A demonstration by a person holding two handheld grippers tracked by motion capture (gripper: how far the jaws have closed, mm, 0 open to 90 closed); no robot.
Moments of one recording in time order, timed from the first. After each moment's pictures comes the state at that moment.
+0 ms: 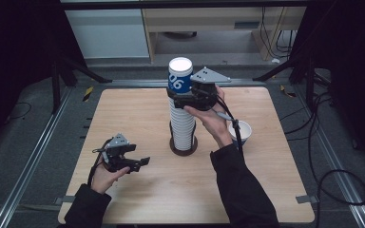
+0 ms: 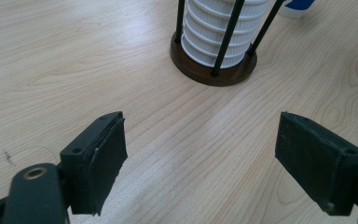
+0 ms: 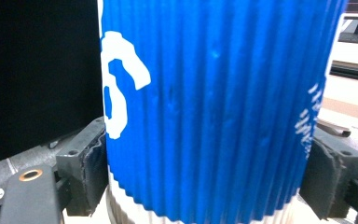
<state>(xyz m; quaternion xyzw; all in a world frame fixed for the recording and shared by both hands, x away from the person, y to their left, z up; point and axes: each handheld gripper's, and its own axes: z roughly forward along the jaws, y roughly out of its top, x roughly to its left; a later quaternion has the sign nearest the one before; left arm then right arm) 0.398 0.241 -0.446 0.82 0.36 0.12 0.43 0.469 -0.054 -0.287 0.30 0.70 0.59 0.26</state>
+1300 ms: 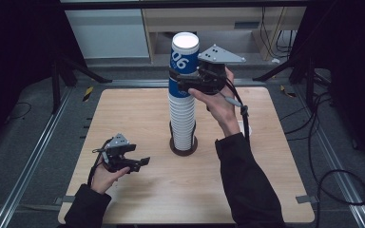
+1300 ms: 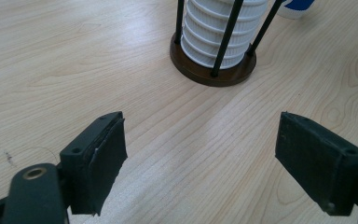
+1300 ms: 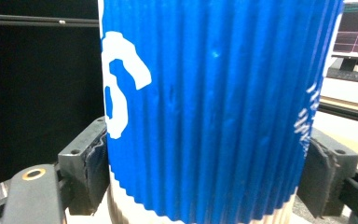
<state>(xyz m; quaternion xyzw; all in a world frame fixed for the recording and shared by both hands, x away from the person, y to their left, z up) 0.398 0.240 -0.445 0.82 0.36 0.12 0.43 0.458 -0.067 -0.224 0.28 0.67 0.62 0.29</state>
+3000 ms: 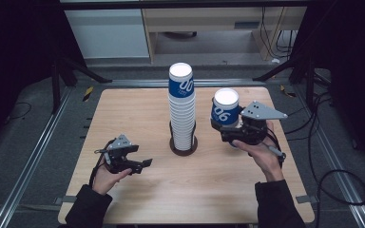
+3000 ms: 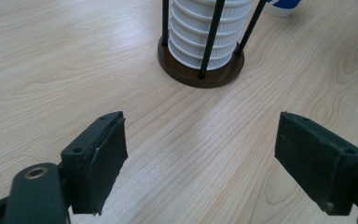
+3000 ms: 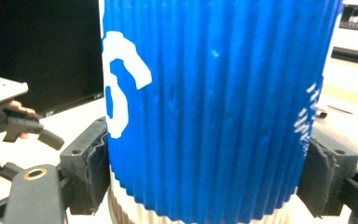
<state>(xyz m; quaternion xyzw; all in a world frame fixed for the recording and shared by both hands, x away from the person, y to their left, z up) 0.393 0.233 -0.442 0.82 0.35 0.12 0.43 0.393 -0.168 -0.324 0.30 0.72 0.56 0.27</state>
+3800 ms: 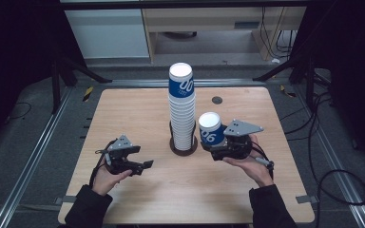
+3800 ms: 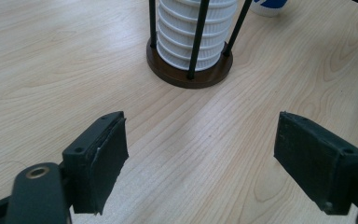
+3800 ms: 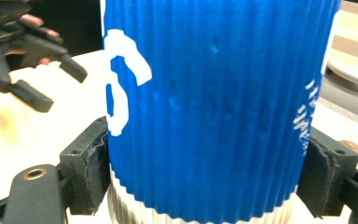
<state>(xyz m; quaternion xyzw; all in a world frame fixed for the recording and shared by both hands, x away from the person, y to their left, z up) 0.390 0.230 -0.441 0.83 0.33 0.11 0.43 0.393 -0.147 -0.383 0.26 0.79 0.51 0.22</state>
